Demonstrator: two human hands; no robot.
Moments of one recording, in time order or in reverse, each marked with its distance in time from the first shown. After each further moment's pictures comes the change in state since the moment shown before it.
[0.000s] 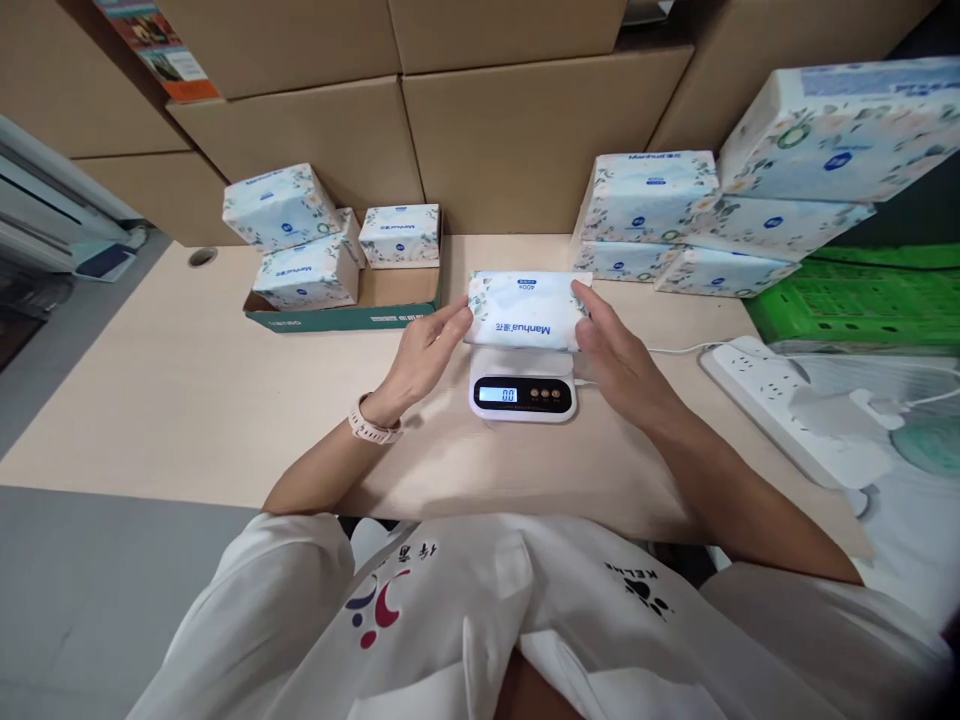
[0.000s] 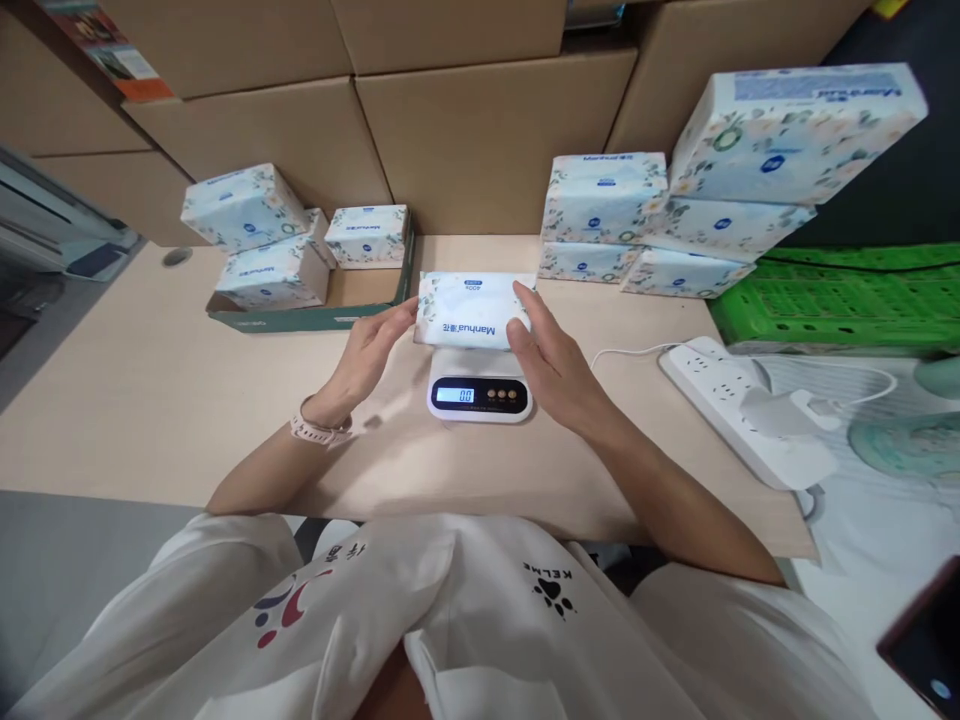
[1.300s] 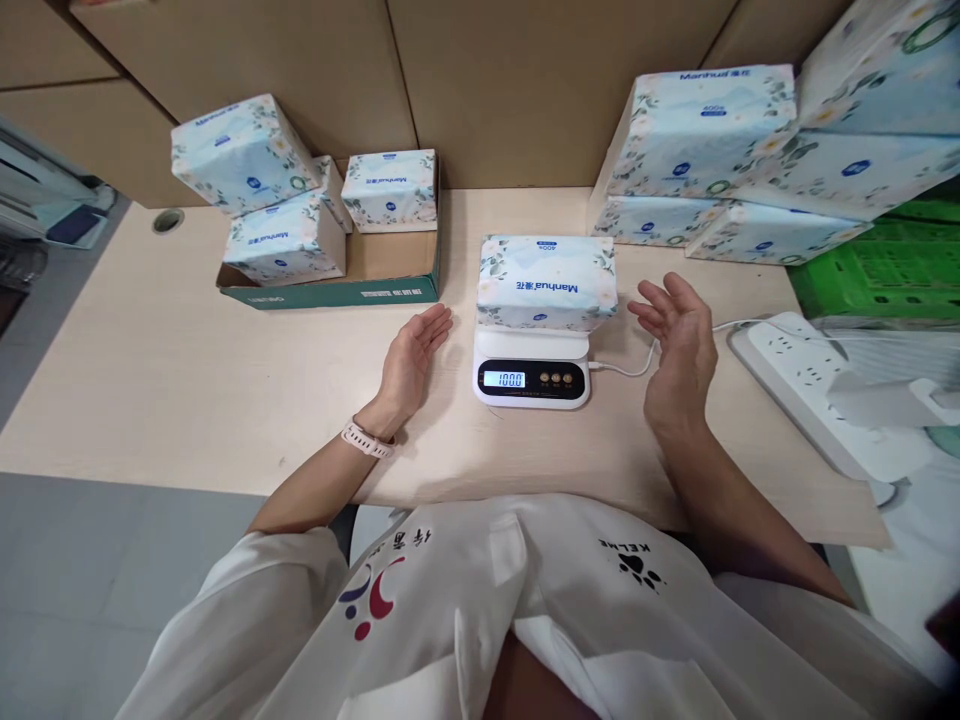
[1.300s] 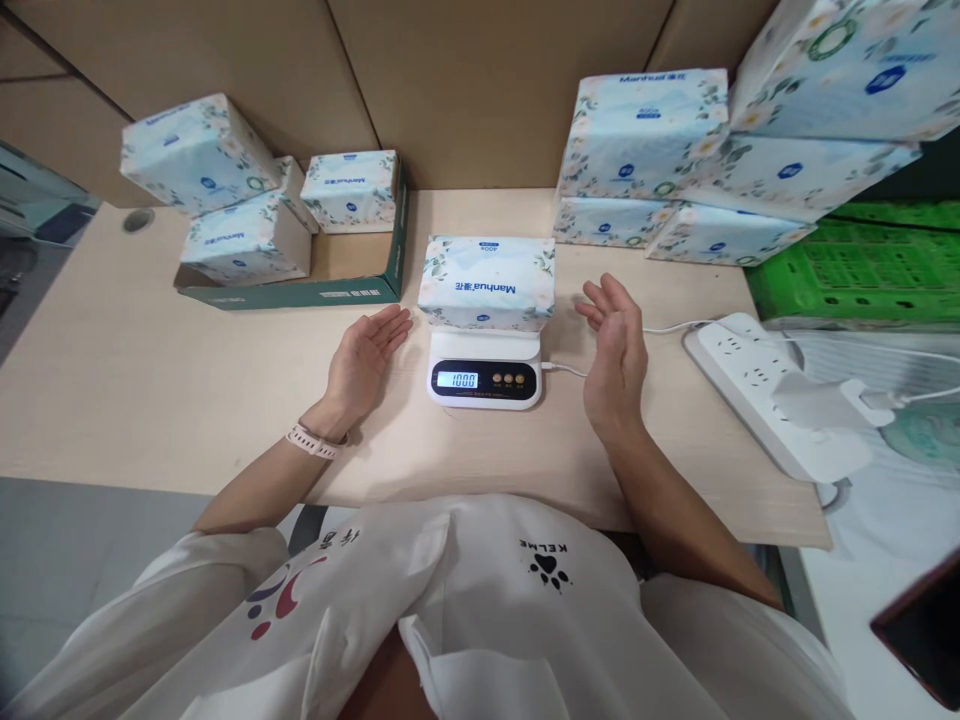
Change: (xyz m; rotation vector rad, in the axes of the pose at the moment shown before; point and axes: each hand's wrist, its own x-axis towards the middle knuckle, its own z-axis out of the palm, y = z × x) left_hand -0.021 -0.061 0.005 -0.464 0.180 -0.355; right_hand -0.014 0.076 0.013 0.161 0.480 -0.016
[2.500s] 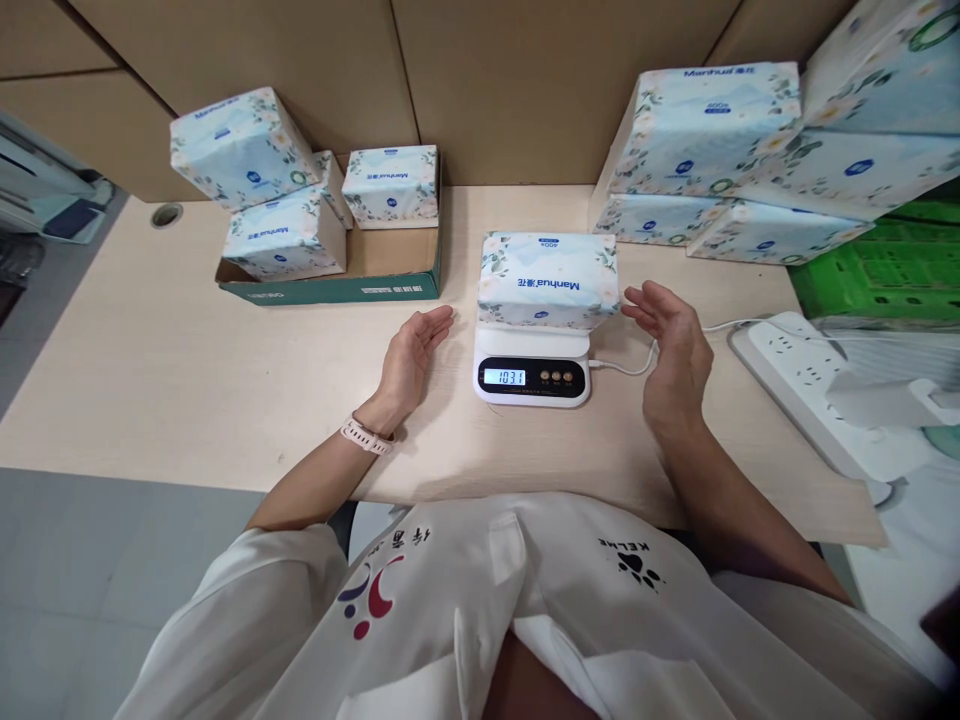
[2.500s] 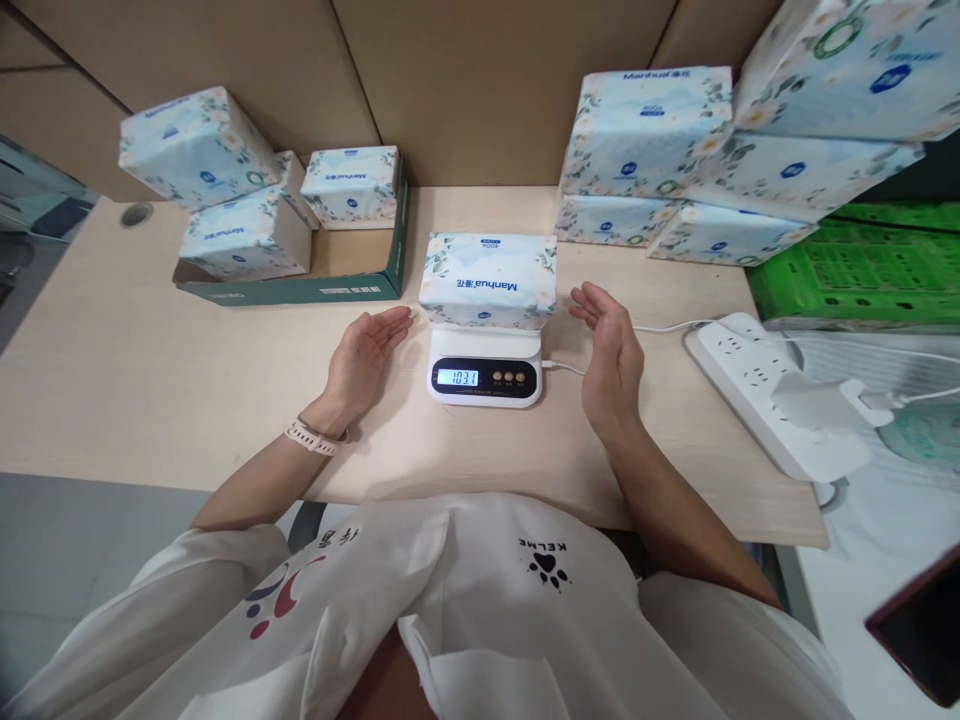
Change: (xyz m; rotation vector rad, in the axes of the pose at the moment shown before) left_hand 0.003 -0.005 -0.002 -0.060 0.016 0.014; right_hand -0.001 -0.004 0.006 0.114 0.011 0.006
